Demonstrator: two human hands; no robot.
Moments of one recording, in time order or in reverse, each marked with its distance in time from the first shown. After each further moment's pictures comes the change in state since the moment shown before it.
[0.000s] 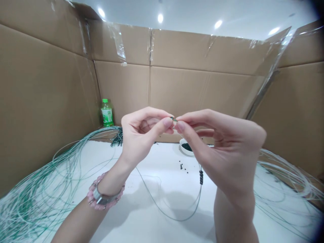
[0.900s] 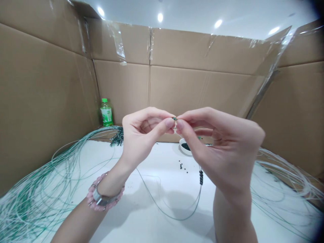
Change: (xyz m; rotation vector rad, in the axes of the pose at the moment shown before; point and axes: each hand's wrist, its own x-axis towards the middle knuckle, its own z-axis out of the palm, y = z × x) left_hand -0.001 0.000 0.004 0.012 -0.007 -0.003; right_hand 0.001 0.001 0.000 -0.088 -0.002 -0.035
